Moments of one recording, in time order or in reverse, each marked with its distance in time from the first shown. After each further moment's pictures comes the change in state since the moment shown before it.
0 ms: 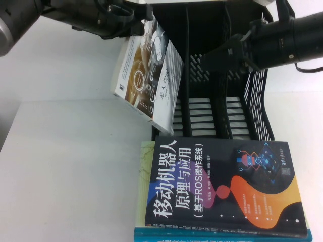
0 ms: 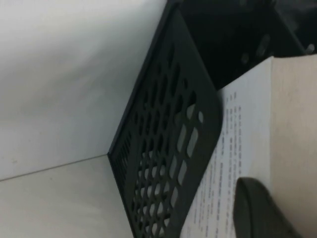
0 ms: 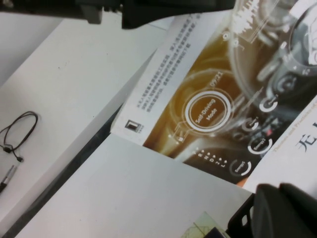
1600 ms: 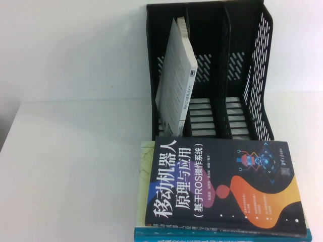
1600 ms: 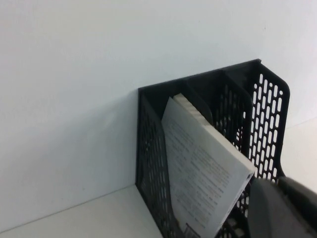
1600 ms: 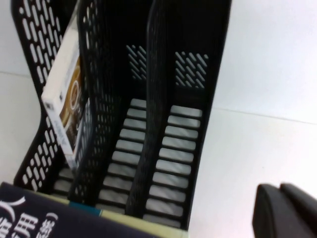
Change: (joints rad) right arm 0.000 -0.493 0.066 -1.094 -0.018 0.877; left arm 0.002 -0.645 0.279 0.136 0.098 0.067
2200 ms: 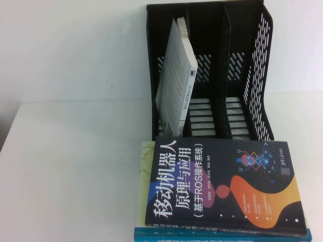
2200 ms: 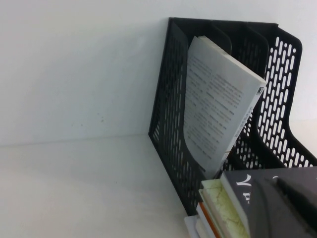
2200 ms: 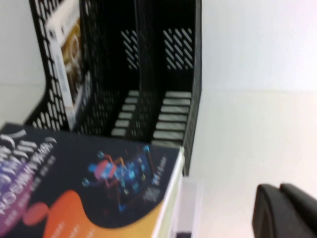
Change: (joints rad) right arm 0.000 -0.775 0.874 -0.031 -0.370 0.097; left arm 0.002 -0.754 0.924 0.050 -0.295 -0.142
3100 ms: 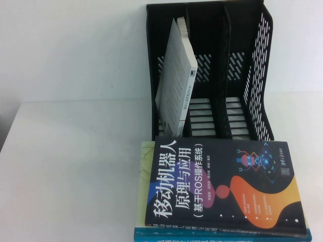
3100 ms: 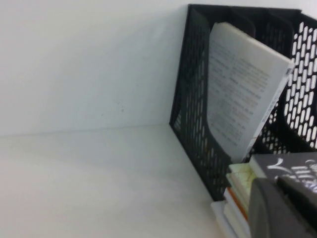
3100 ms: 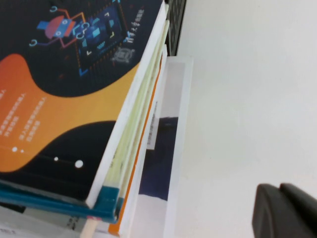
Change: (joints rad) right arm 0.000 -0.034 0.275 -0.025 0.001 0.002; left arm 0.002 -0.074 0.128 0.072 -0.079 -0.024
